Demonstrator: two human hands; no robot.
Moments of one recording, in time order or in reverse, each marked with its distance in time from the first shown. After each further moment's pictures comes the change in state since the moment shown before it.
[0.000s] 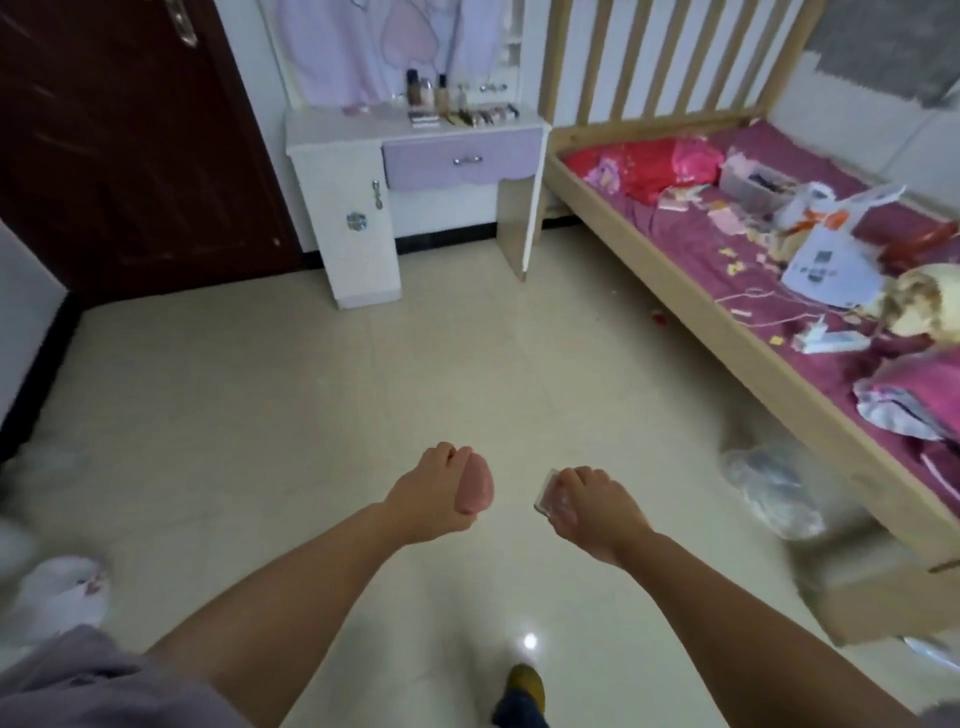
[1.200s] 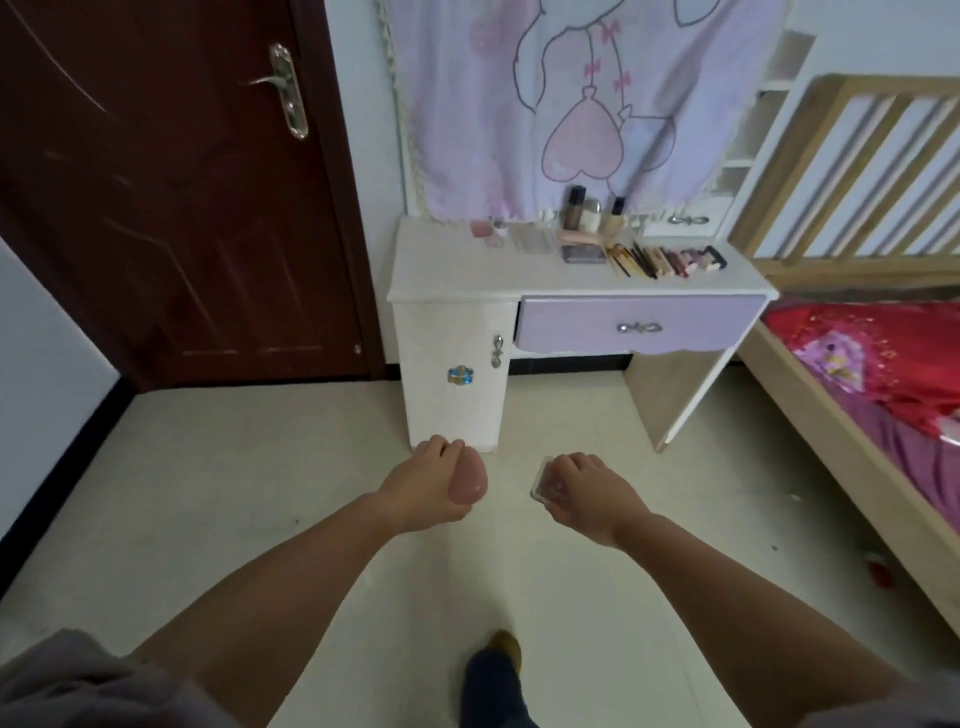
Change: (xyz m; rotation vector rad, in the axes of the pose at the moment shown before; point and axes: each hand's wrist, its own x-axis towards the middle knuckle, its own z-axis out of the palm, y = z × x) left_hand 0.543 -0.456 -0.305 -0.062 0.130 -0.234; right_hand 0.814 -0.101 -0.160 0.017 0.030 -0.311
